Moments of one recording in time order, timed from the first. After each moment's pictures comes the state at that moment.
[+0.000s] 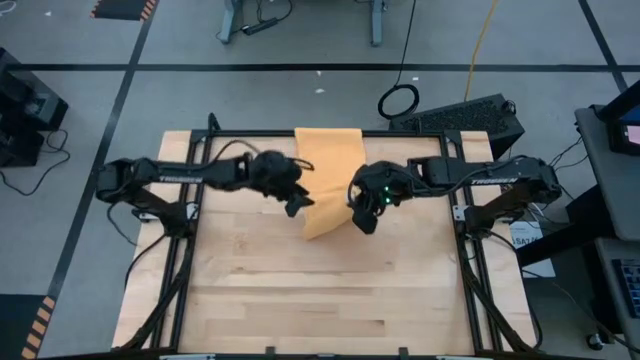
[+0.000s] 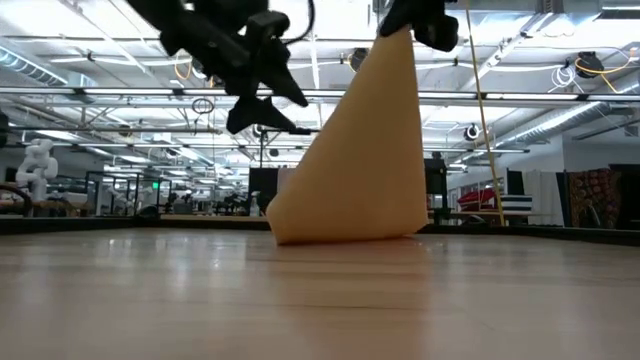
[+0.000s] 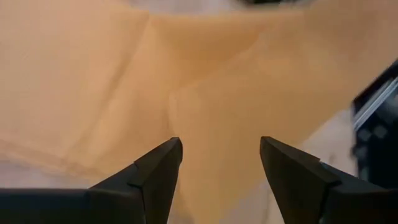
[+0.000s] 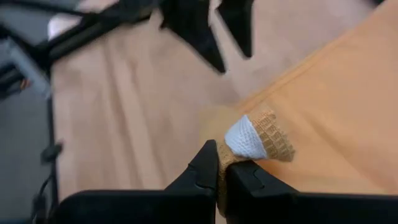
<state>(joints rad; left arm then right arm) 0.22 1.41 0.92 -0.15 0.22 -0.49 0.03 1.43 1.40 -0.77 0.05 0.49</state>
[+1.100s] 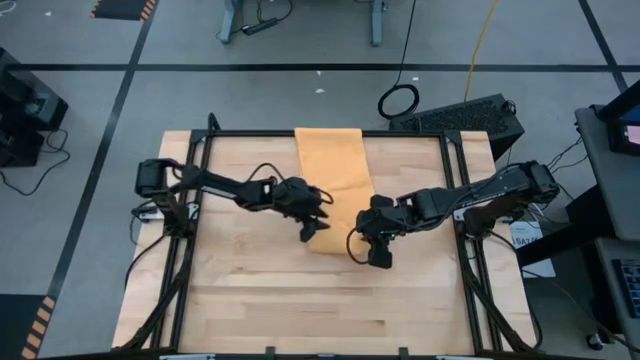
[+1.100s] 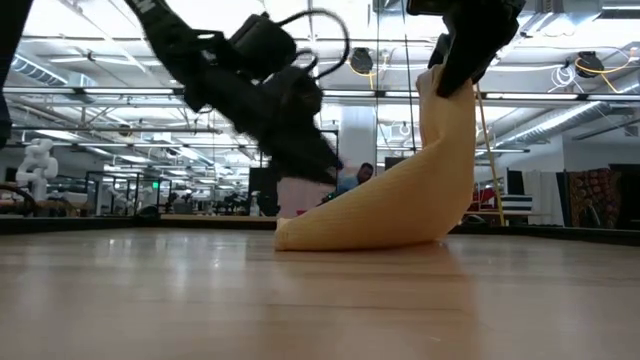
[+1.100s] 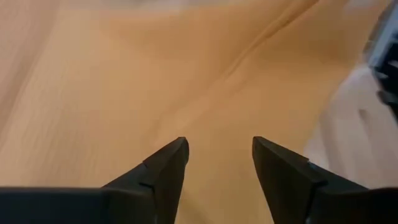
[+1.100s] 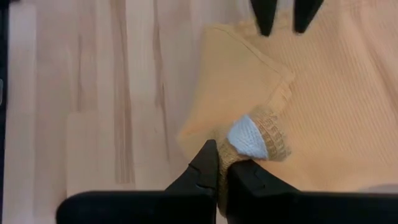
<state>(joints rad) 0.12 1.75 0.88 0.26 0.26 -0.26 0.21 1.46 1.18 -0.77 0.05 0.33</state>
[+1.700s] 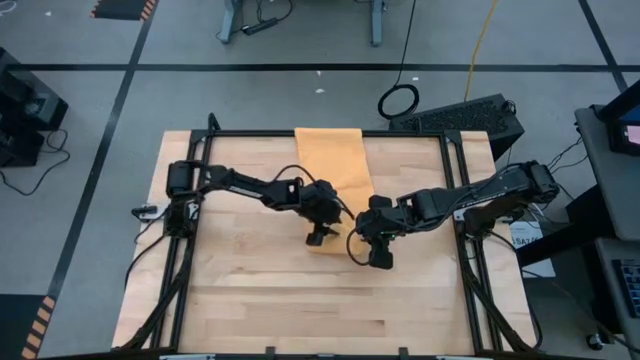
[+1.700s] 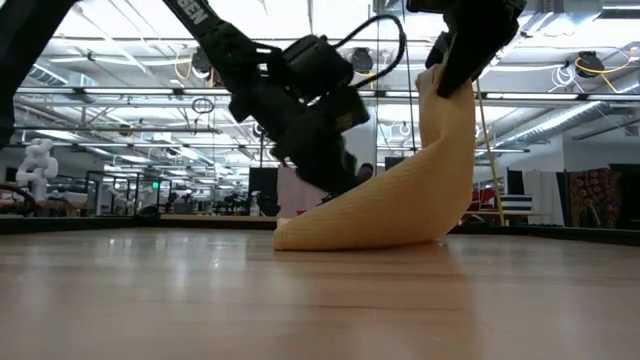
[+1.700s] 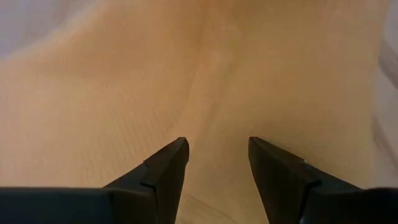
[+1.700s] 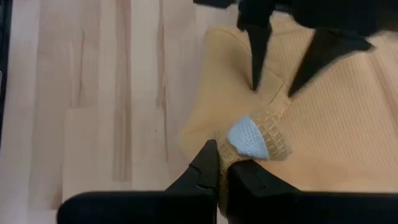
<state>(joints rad) 0.11 1.97 1.16 0.02 0.32 0.29 0.21 1.46 1.18 -0.77 0.05 0.28</state>
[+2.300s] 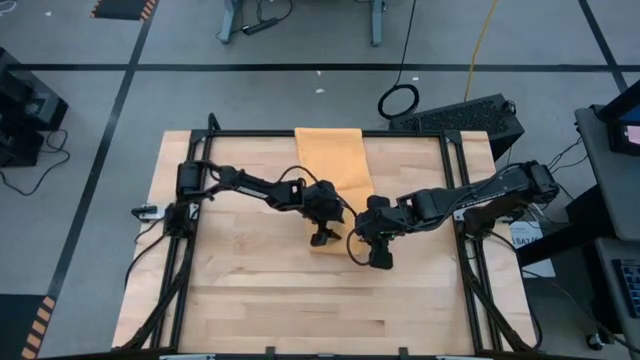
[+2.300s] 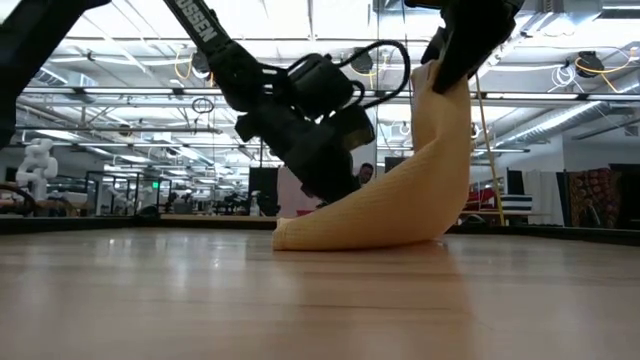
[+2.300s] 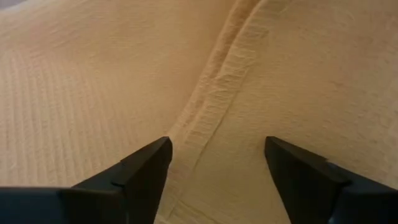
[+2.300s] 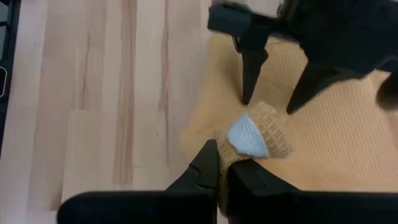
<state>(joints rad) 0.12 2.04 1.16 0.10 0.38 0.15 0.21 1.46 1.18 -0.74 0.05 0.25</state>
